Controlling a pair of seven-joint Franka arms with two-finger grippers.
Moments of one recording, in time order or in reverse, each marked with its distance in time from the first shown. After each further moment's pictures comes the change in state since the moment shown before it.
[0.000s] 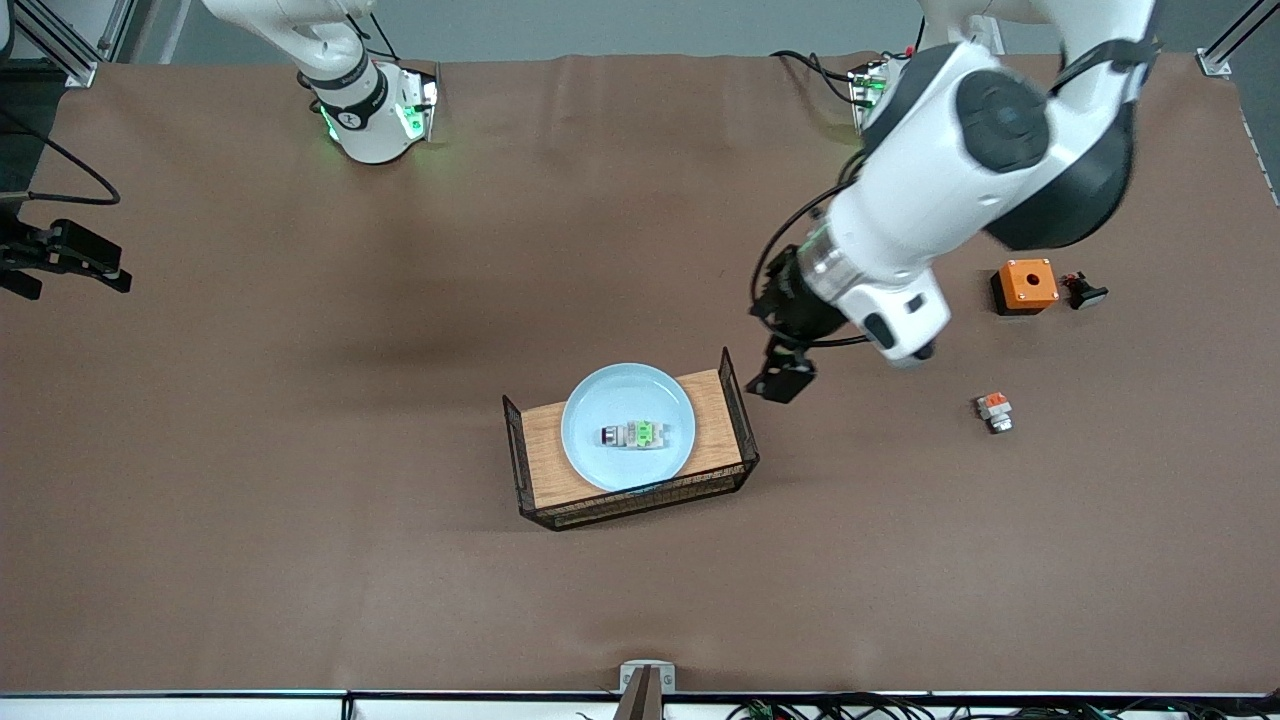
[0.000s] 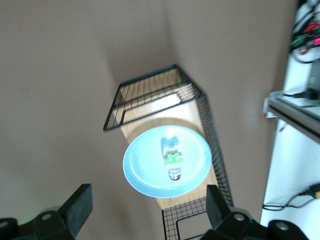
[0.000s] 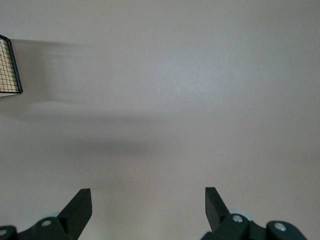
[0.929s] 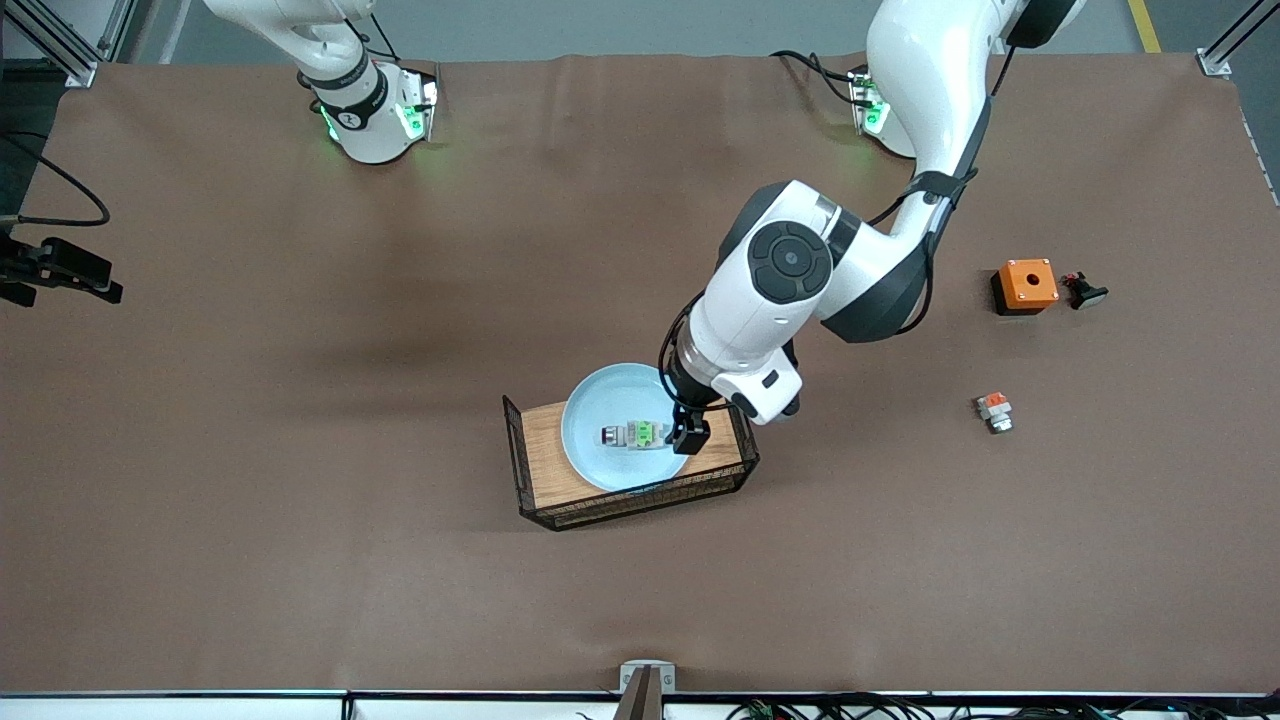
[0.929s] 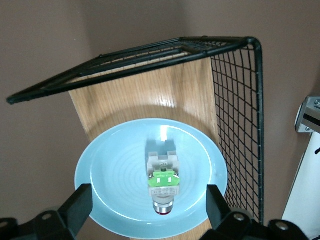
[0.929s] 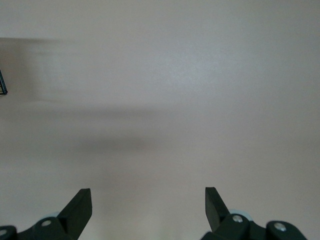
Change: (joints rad) left arm -0.251 0.252 0.225 0.106 -0.040 0.169 -0.116; right arm -0.043 0.038 -0.001 0.000 0.000 0.001 0.000
